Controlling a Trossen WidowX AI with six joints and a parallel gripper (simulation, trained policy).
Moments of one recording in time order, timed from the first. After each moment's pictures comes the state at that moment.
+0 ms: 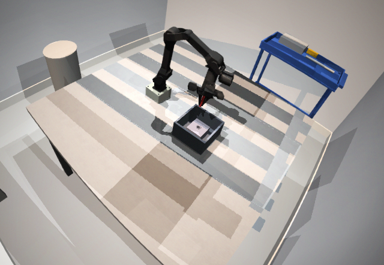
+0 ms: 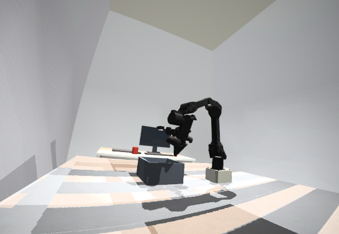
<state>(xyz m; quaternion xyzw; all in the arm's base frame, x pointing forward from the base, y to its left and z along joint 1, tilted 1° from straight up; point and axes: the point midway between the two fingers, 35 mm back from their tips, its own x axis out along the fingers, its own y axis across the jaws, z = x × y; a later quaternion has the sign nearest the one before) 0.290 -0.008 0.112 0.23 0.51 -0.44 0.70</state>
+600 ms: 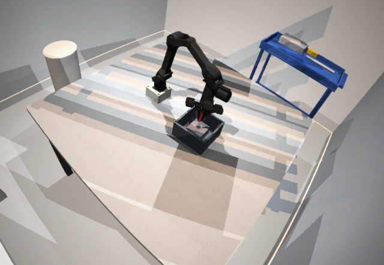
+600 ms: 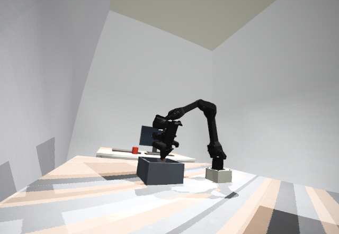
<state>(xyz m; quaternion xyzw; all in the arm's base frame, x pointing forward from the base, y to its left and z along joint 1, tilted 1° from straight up) 0.333 -0.073 0.086 0.25 0.52 -0.42 0.70</state>
